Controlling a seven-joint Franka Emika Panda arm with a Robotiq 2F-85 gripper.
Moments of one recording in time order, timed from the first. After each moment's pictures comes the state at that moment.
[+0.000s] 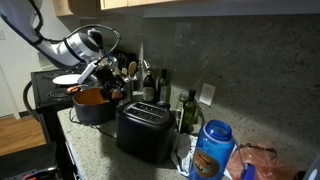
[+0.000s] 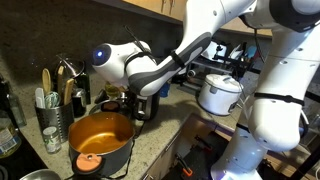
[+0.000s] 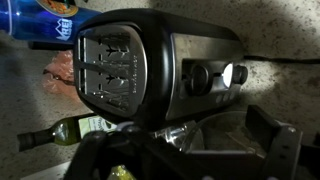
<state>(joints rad) 0.32 0.10 0.29 -2.23 -0.88 1.95 0.49</state>
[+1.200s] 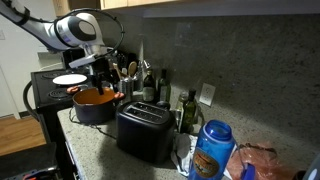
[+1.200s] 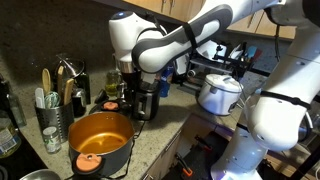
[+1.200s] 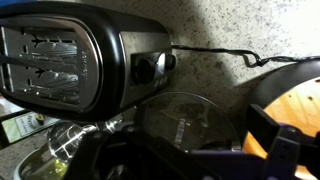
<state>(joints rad) 0.28 -0.09 0.26 -2.29 -0.41 2.12 0.10</state>
